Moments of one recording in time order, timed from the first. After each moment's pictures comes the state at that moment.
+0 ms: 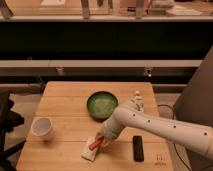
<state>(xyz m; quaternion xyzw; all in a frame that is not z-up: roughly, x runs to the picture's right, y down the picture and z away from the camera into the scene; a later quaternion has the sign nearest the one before) -0.017 0.262 0.740 -0.26 -0.35 -0.28 0.86</state>
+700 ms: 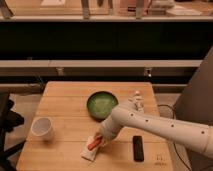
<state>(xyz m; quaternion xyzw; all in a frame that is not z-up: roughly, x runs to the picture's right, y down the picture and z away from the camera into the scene) -0.025 0.262 0.744 -0.26 -0.35 -0.29 0.85</state>
